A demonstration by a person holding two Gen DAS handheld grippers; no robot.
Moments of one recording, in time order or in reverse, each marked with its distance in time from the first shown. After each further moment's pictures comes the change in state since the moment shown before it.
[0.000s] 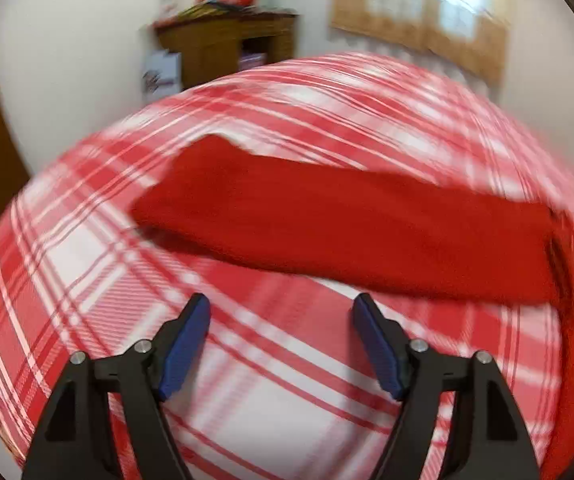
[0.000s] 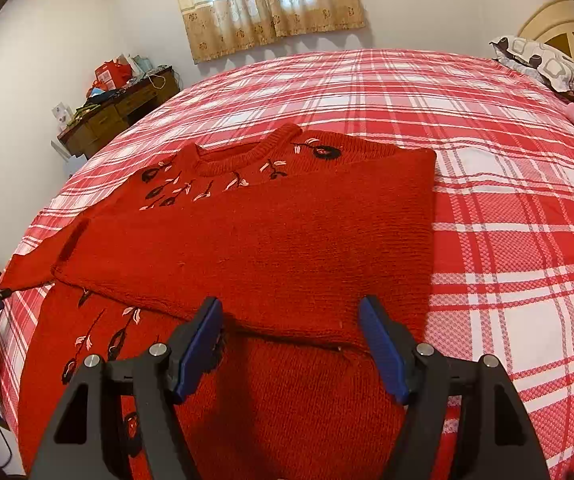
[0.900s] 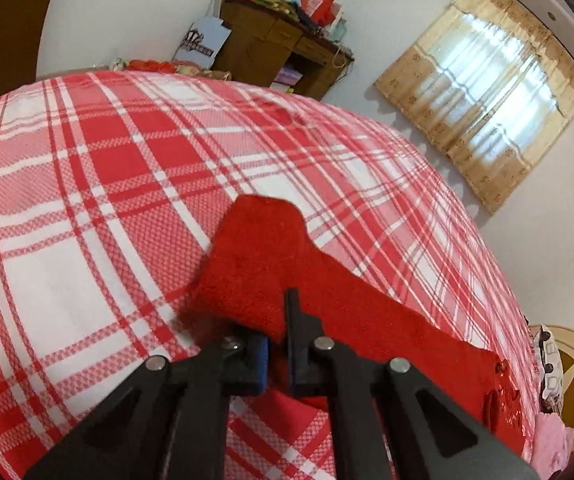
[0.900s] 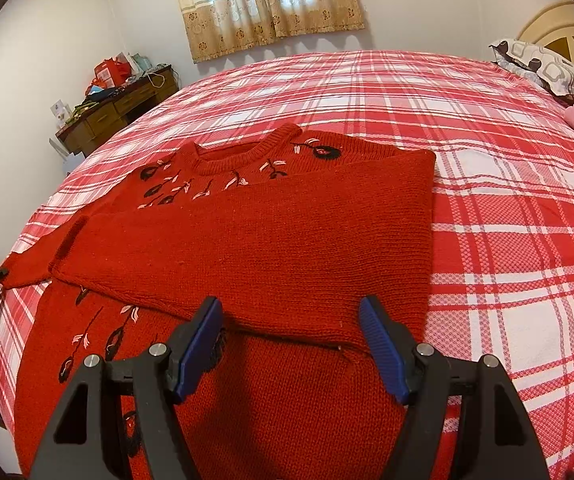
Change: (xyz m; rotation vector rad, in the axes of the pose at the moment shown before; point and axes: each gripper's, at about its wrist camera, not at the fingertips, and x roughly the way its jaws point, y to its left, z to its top) left arm 0.034 0.069 0.032 -0.398 -0.078 -0.256; right arm 0.000 0.001 0.000 -0.007 0.000 -0.012
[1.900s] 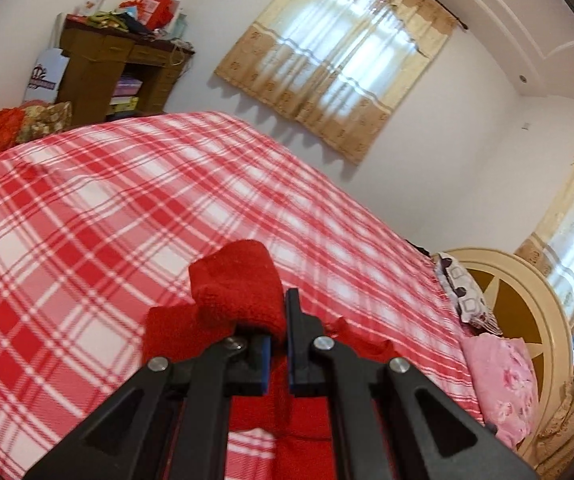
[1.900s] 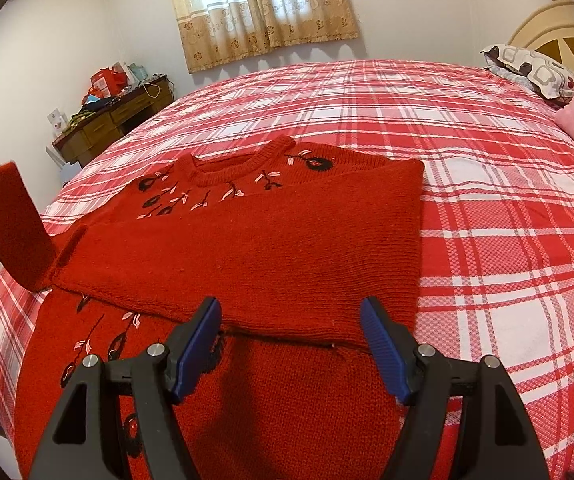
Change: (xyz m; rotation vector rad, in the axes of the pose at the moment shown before) left arm -0.068 -0.214 -0.019 0.283 0.057 -0.414; right arm -0.008 0.001 -0.001 0.018 -0.042 -0.019
